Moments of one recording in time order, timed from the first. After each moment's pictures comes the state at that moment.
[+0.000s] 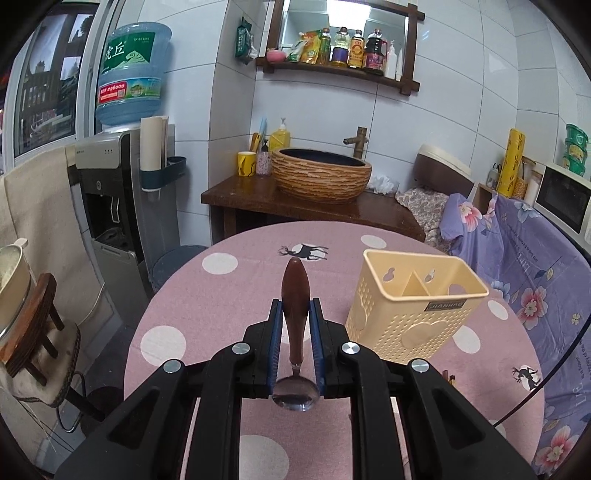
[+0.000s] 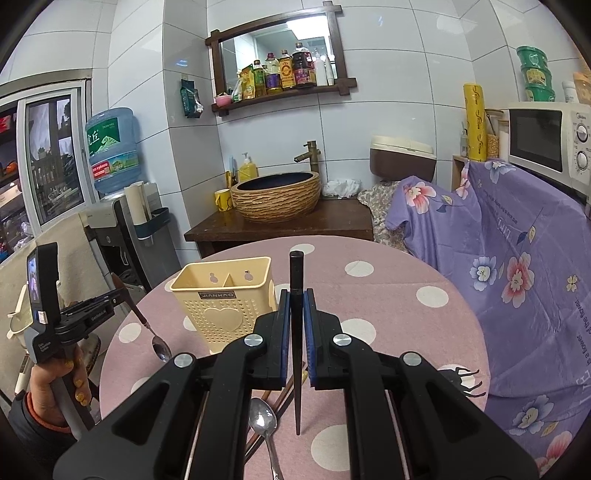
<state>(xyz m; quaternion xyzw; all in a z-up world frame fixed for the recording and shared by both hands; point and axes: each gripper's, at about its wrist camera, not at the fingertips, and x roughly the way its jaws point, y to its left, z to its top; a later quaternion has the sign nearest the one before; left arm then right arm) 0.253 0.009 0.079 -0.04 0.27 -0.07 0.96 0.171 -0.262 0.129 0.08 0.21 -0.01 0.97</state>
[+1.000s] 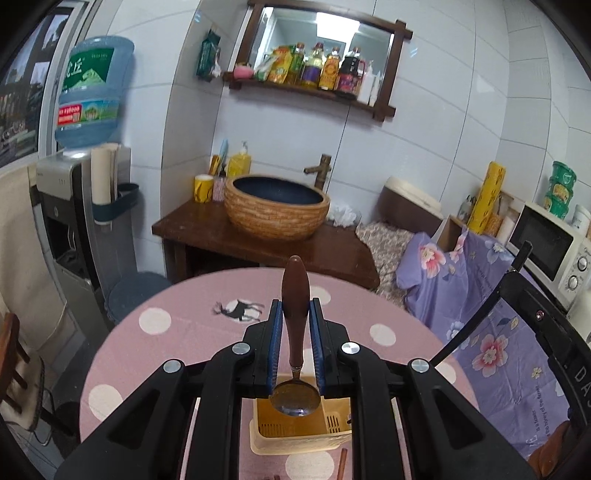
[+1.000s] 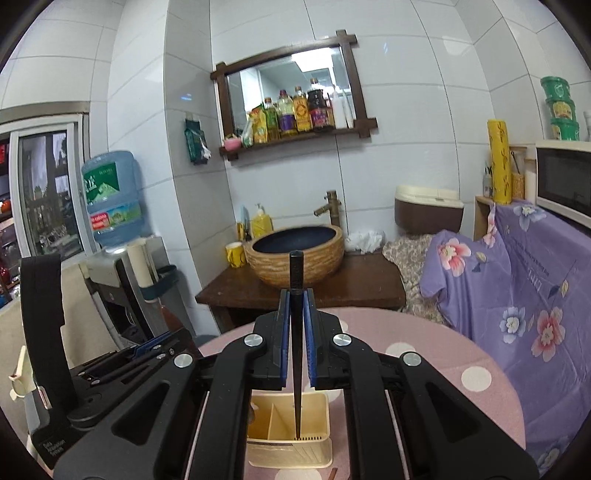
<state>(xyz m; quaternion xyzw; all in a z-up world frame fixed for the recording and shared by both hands) 0.317 -0.063 0.154 -0.08 0.26 -0.12 0.95 0.305 -0.217 0.204 0.09 0.16 -0.01 0.98</state>
